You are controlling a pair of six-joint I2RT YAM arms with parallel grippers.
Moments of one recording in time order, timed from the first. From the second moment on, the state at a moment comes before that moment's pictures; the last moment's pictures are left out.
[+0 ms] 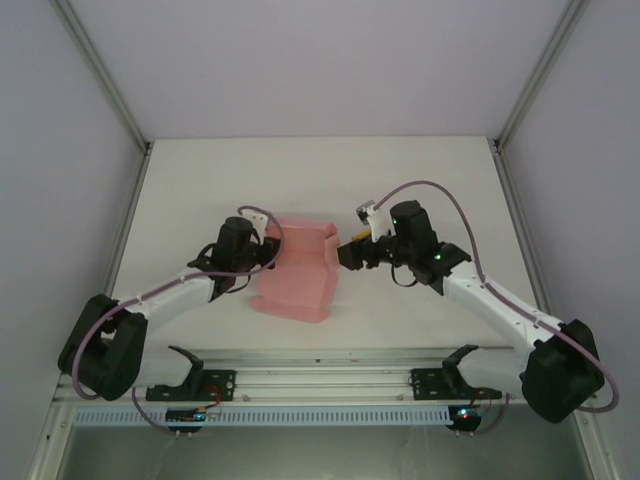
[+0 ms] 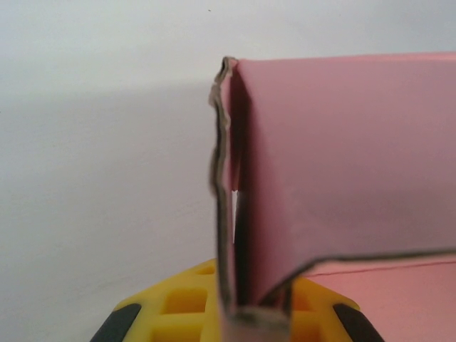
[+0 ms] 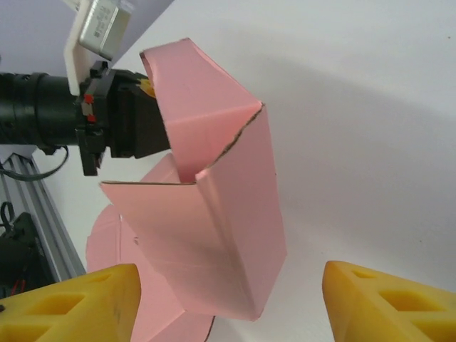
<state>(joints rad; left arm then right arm) -0.52 1.31 0.61 0.09 0.09 -0.32 0.56 1.19 0.82 -0.23 -0.44 0.20</state>
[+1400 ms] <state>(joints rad) -0.63 1.26 0.76 -0.21 -0.19 -0.54 0.85 1.90 1.52 -0.71 0.65 0.63</state>
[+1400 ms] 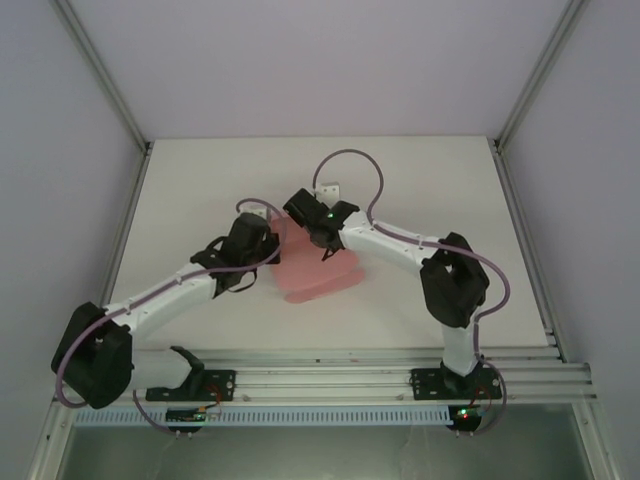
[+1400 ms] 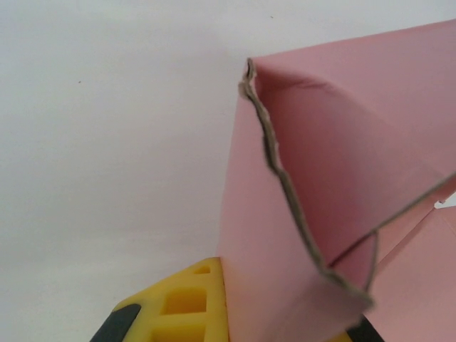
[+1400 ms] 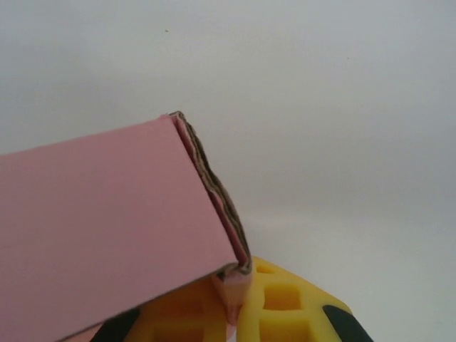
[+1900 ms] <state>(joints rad) -0.54 1.43 0.89 -0.22 -0.10 -0.38 0.64 1.46 0.88 -0.03 -0.07 0.39</state>
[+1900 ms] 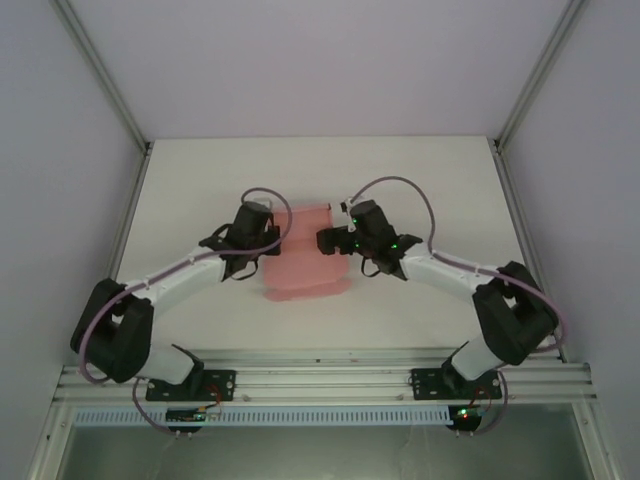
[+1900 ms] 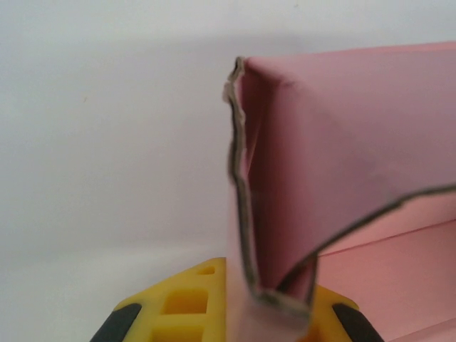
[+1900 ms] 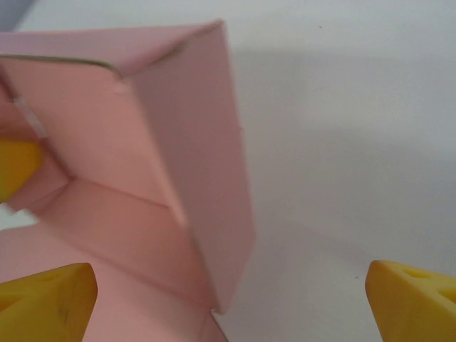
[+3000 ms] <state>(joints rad) -0.71 2.21 1.87 -1.08 -0.25 0.66 0.38 1.00 0.65 -0.52 -0.03 0.51</state>
